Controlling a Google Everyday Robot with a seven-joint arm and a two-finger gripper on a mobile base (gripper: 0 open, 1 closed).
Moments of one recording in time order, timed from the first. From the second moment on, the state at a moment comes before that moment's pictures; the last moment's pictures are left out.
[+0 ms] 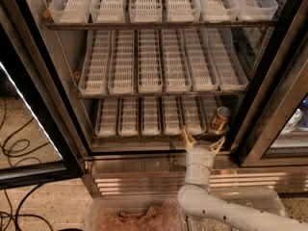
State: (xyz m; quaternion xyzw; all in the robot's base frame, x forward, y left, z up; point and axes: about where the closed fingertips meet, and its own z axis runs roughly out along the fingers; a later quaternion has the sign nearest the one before) arm 0.616 -0.208 0.601 0.14 0.66 -0.07 0.74
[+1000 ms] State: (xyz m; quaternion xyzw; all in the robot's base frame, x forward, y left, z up) arm 0.635 -0.223 0.606 0.17 0.64 -0.09 0.75
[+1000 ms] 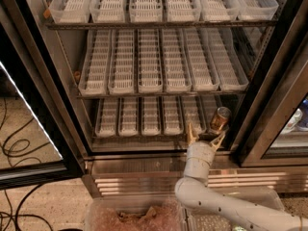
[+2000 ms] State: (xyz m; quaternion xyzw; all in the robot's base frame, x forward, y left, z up) arm 0.641 -0.232 0.608 0.19 0.63 -0.10 0.75
